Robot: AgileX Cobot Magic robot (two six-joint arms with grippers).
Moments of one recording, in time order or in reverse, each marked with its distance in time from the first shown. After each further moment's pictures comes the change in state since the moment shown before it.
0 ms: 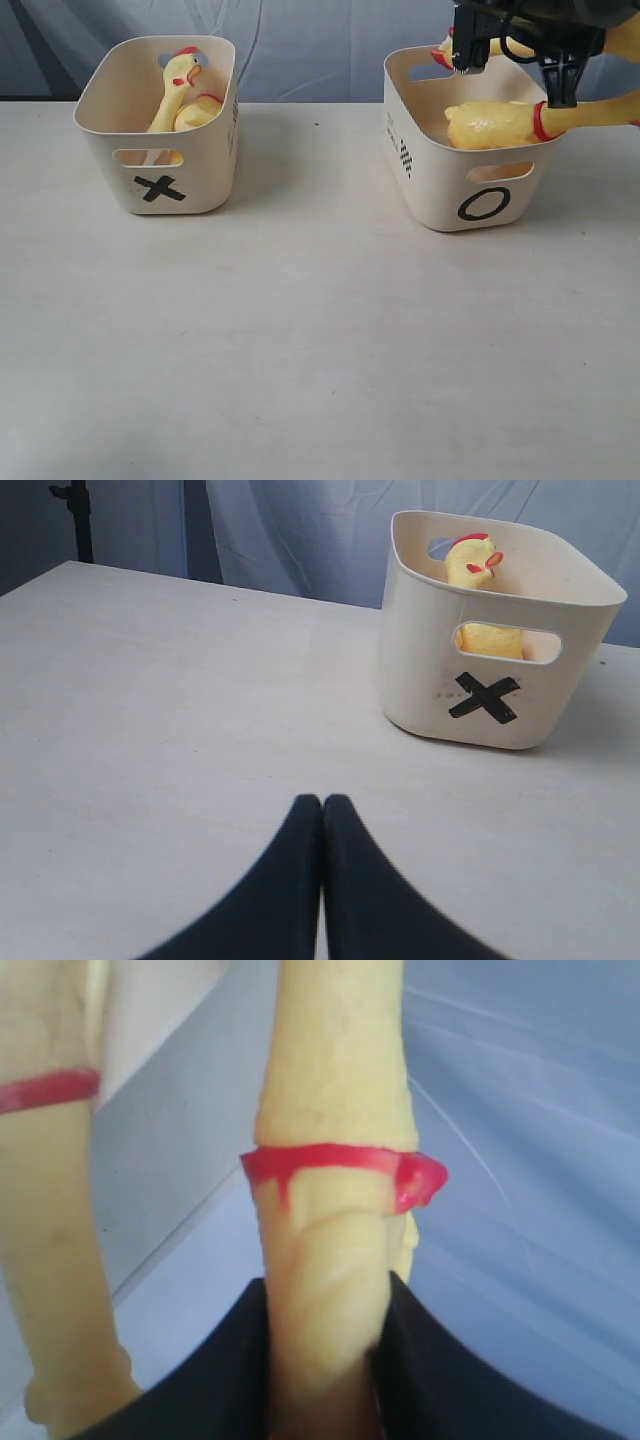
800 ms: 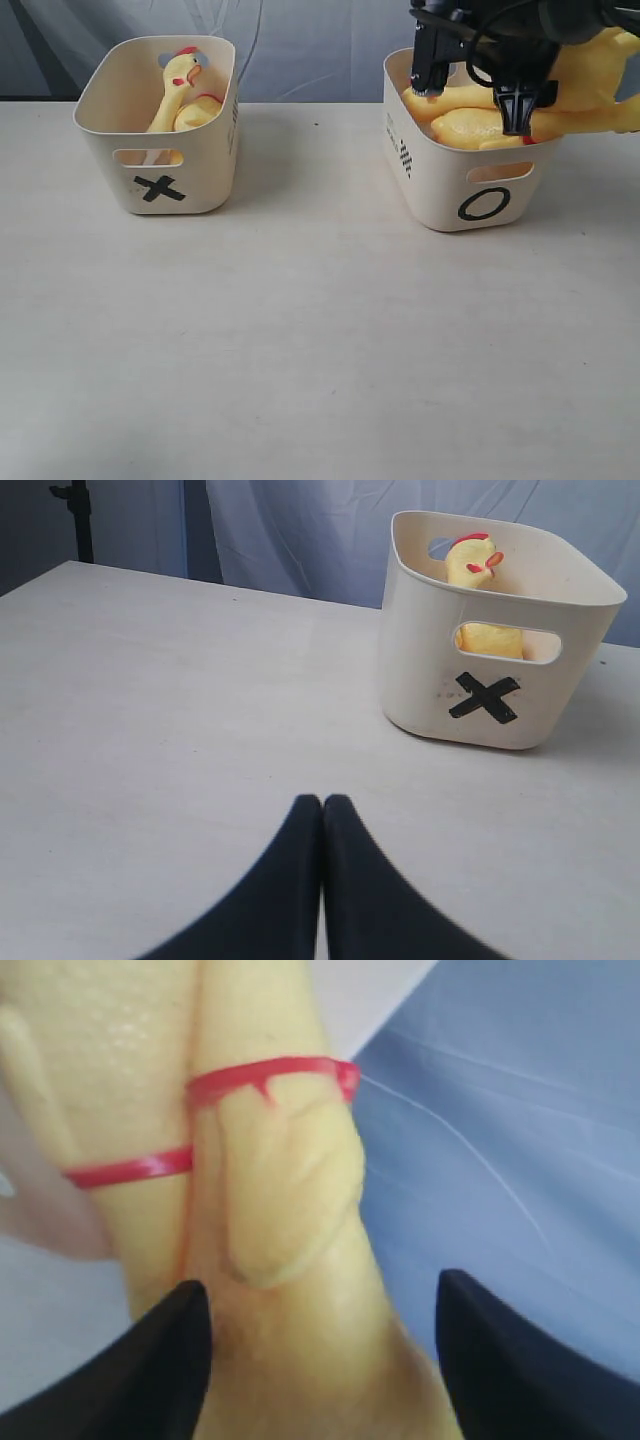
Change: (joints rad) left arm 0.000 0.000 0.000 0.000 0.000 0.000; right arm 0.073 0.005 0.014 0.087 -0.002 0.047
